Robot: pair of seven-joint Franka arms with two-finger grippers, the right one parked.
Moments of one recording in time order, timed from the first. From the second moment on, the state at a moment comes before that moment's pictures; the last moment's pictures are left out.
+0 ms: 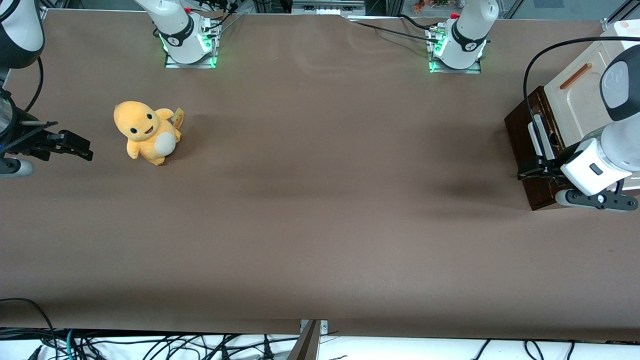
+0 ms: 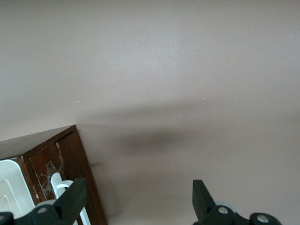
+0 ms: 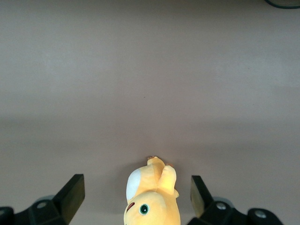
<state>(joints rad) -0.02 0.30 0.01 -1.44 -0.01 1.66 0.09</state>
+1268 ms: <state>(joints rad) -0.02 0.29 0.01 -1.44 -0.01 1.65 0.09</state>
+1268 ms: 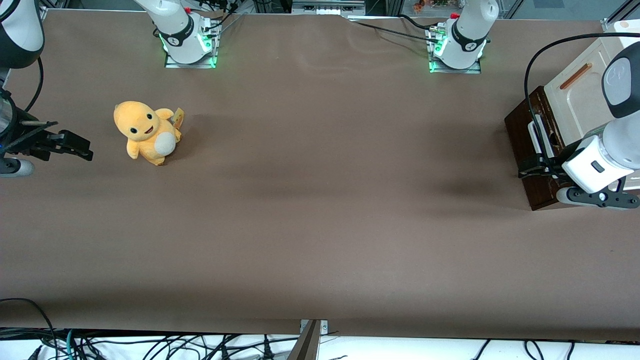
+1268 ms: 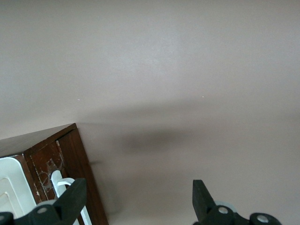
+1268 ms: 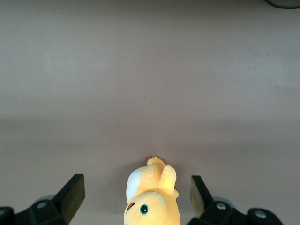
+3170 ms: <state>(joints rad) -0.14 0.30 -0.04 -1.48 0.32 1.45 -0.21</state>
